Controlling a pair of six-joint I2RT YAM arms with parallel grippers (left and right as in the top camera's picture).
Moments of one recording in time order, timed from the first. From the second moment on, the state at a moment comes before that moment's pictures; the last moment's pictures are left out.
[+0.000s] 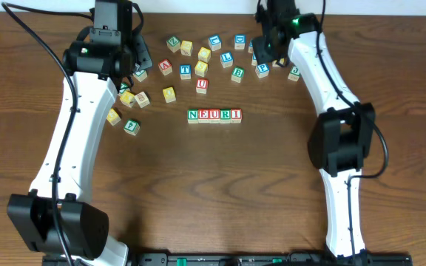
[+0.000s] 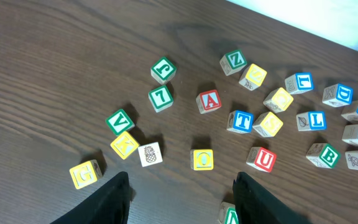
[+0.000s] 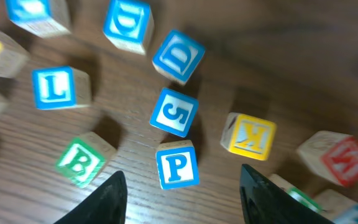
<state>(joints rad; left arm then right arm) -0.13 1.72 1.70 -0.91 -0.13 -0.43 0.26 2.45 2.31 -0.97 0.00 -0.02</state>
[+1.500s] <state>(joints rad) -0.13 1.72 1.70 -0.91 -0.13 -0.43 0.26 2.54 2.30 -1.03 -0.01 0.03</state>
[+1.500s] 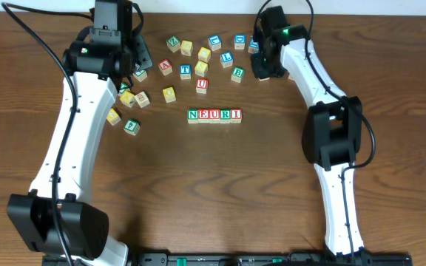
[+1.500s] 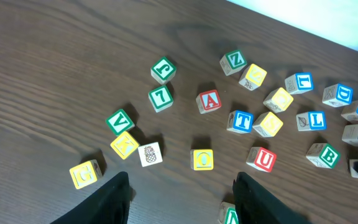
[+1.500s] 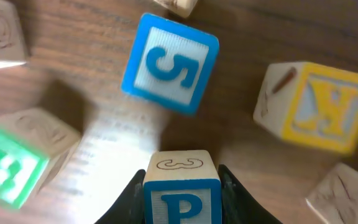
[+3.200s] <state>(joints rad) -0.13 1.72 1.70 -0.91 -0.13 -0.43 0.43 2.28 1.85 -1.10 -0.03 0.37</state>
